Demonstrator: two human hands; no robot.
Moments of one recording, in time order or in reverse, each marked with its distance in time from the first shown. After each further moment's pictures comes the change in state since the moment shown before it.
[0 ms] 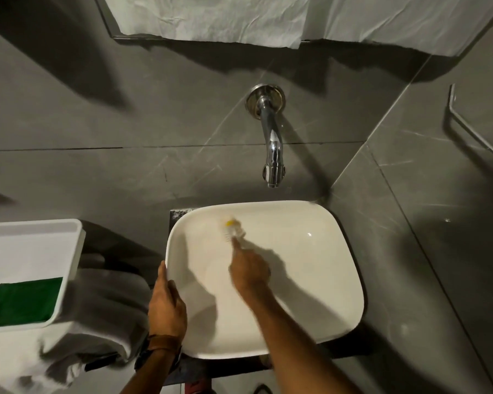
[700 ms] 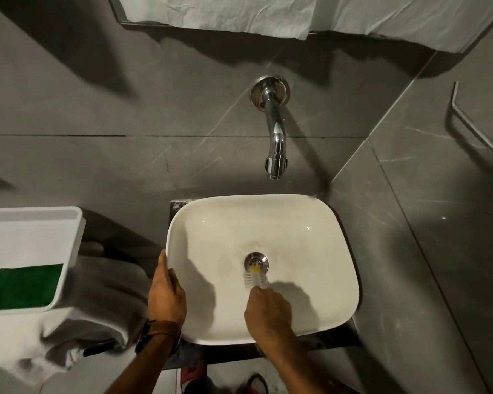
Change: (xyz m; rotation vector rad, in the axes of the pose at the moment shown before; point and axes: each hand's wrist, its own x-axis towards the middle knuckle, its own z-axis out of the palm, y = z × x) left_hand 0.000 0.004 -0.001 -0.001 0.006 -0.013; right_hand -0.091 0.039 0.026 -0.025 -0.111 0.133
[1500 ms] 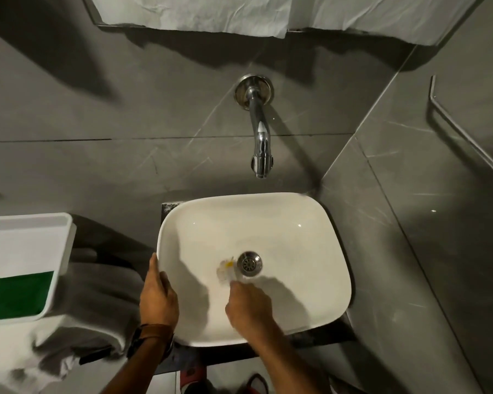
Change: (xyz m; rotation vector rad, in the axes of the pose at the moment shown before) left_hand -0.002 0.000 0.001 0.002 0.012 0.030; right_hand -0.002 -0.016 -0.011 0.094 -0.078 -0.116
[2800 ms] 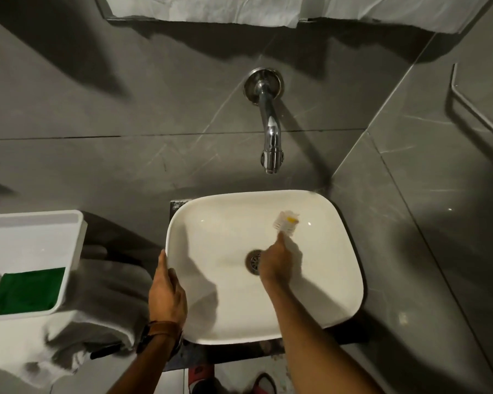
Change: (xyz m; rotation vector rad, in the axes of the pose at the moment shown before) left_hand 0.000 -0.004 0.000 -0.021 0.000 0.037; right_hand 0.095 0.029 -0.004 0.503 0.460 0.416
